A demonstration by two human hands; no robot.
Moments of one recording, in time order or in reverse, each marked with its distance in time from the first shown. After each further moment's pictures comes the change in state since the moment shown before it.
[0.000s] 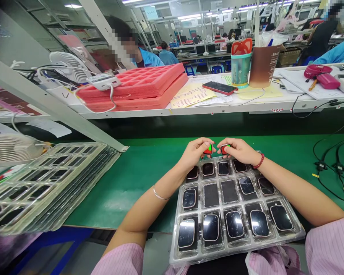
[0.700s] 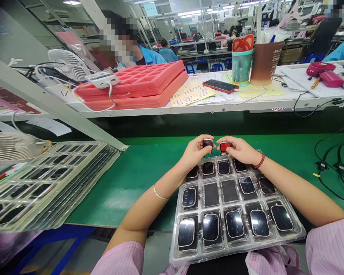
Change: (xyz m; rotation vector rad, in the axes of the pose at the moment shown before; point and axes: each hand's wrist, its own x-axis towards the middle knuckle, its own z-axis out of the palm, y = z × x) left_hand -0.001 -0.001 0.001 0.062 0.011 0.092; right_hand 0.000 0.005 -0.003 -0.074 -0.032 -0.056
